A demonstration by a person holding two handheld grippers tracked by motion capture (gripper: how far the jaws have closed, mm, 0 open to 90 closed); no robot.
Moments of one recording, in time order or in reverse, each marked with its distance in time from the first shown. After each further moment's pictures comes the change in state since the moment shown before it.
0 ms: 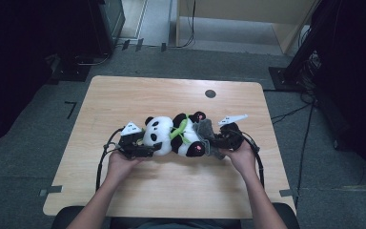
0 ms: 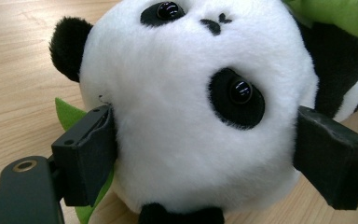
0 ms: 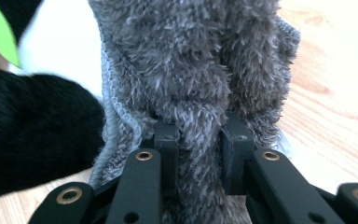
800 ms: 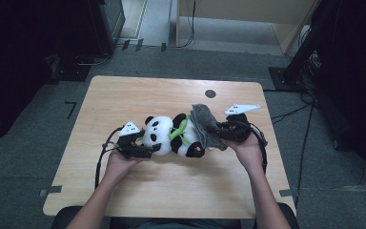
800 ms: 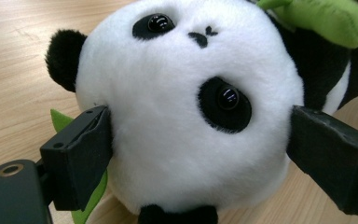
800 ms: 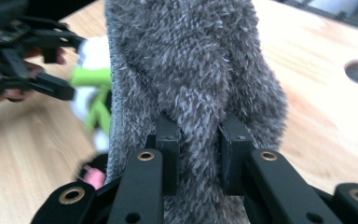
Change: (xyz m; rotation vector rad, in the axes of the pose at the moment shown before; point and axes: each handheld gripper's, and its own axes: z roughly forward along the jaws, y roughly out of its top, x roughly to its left) left arm 0.002 0.002 -0.007 -0.020 -0.039 0.048; right arm 0.028 0.041 -0.058 -0.145 0.001 -0.056
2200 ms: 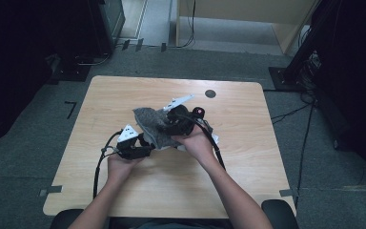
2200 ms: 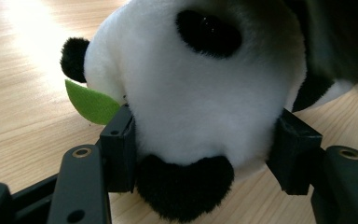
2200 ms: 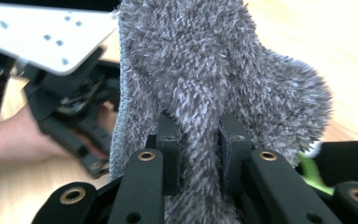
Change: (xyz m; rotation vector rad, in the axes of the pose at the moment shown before) left arm 0.004 -0.017 0.006 -0.072 0.056 0.027; right arm 0.091 0.070 0.107 0.126 0.134 -0.124
